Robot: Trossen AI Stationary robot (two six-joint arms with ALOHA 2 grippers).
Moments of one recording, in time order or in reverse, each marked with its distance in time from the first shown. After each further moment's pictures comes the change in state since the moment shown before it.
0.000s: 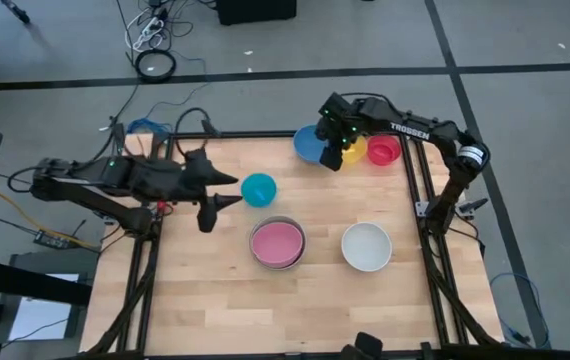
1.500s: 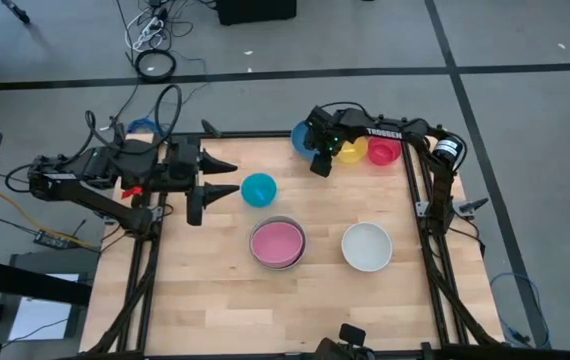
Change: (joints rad) left arm 0.000 0.014 0.145 0.073 0.039 0.086; right arm 0.026 0.194 -0.003 0.130 0.126 -0.055
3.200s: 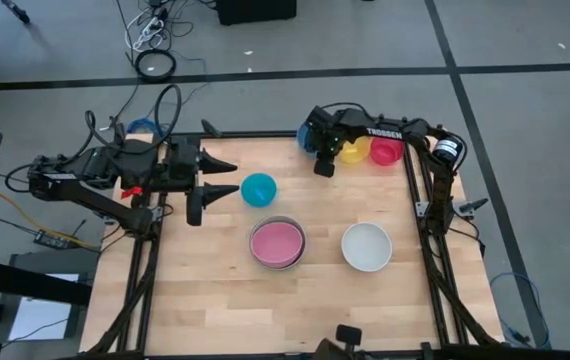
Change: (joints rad) left arm 0.000 0.000 0.000 0.001 0.000 0.019; right arm 0.000 -0.001 -0.002 -0.005 0.015 -0.133
